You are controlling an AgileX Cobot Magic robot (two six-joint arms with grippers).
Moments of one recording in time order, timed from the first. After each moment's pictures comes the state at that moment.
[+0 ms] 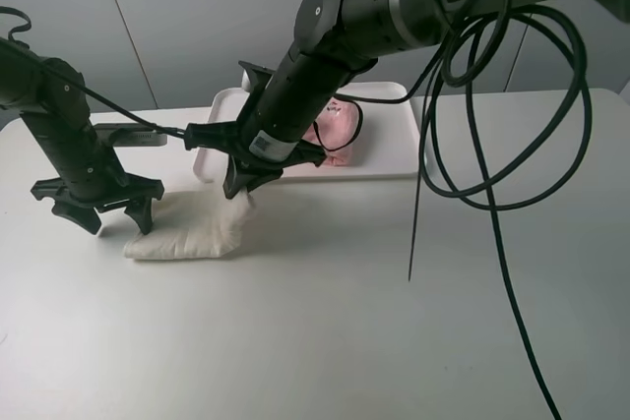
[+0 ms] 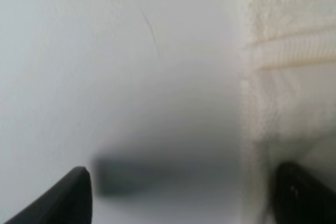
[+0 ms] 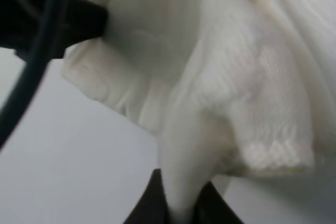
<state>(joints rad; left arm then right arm) -0.12 2.05 -1.13 0.06 0.73 -0.18 0.71 2.16 -1.56 0.67 0.79 -0.06</state>
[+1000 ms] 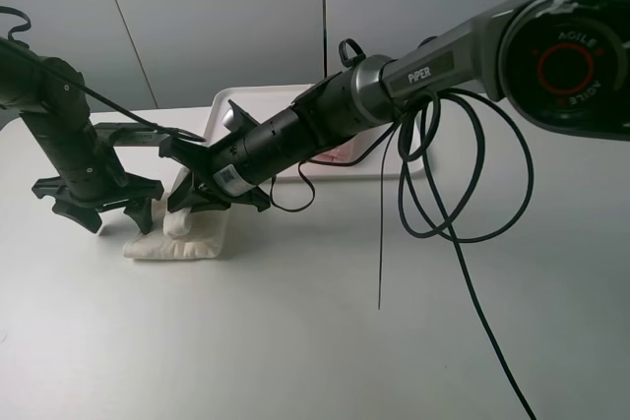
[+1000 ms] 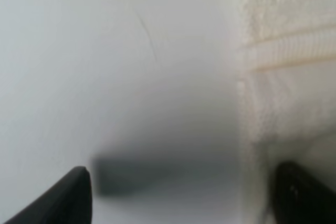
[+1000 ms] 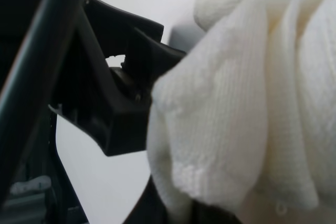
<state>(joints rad) -0.12 2.05 -1.13 0.06 0.73 -0.14 0.71 2.39 -1.56 1.48 0.76 -0.64</state>
